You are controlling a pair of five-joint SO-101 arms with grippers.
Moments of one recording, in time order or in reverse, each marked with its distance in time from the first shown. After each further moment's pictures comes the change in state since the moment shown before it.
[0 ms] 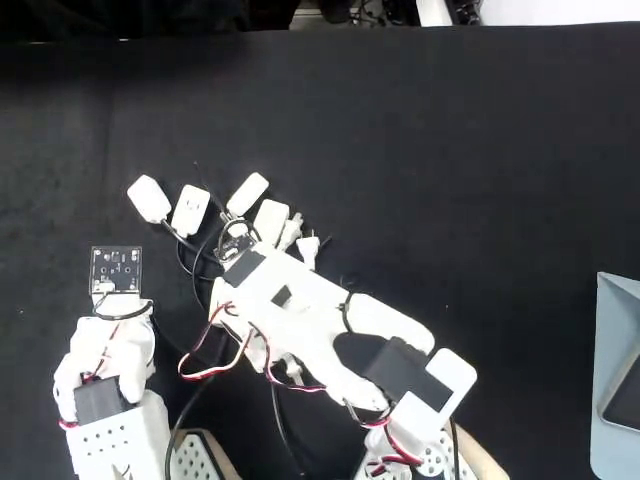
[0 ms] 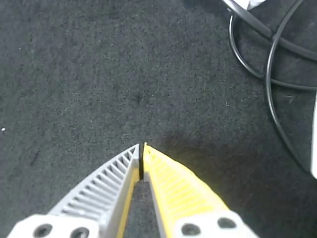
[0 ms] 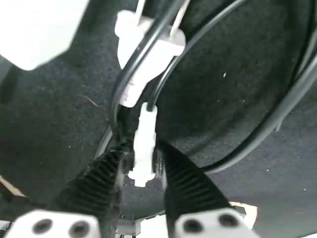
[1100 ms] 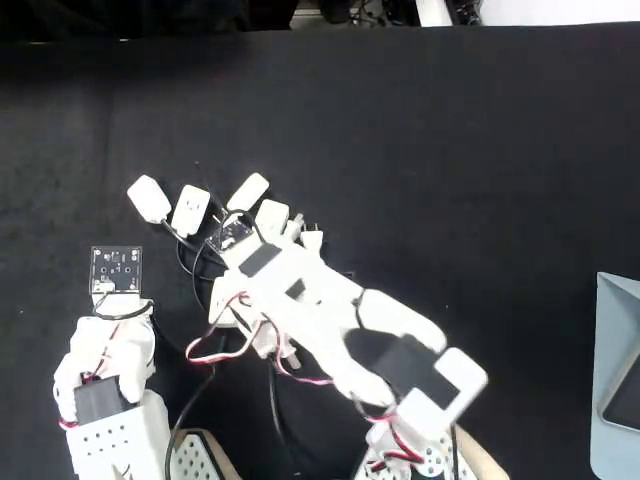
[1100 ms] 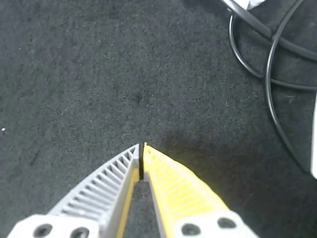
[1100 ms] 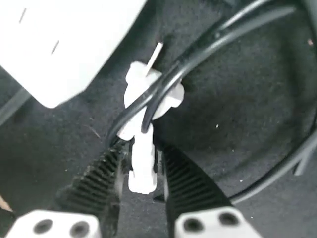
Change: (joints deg) left arm 0.0 0.0 0.0 0.0 0.0; right arm 4.0 1.0 1.7 -9.8 11.3
